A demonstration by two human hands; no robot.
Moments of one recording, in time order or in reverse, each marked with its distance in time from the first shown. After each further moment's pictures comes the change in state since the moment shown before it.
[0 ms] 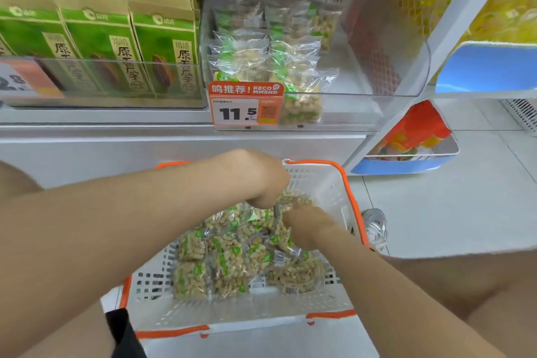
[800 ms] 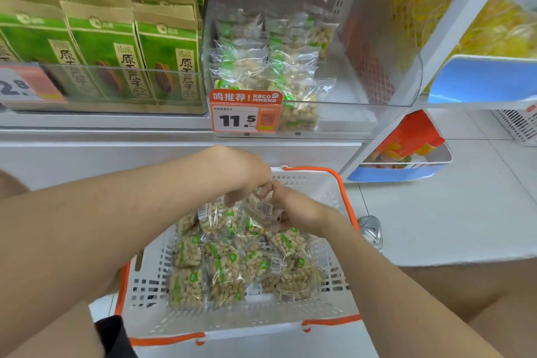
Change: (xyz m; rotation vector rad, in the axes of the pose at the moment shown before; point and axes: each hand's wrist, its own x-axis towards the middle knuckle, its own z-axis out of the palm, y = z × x) left_hand -0.003 -0.028 0.005 -0.007 -0.080 0.002; right_hand -0.008 -0.010 -0.047 1.360 -0.051 -0.096
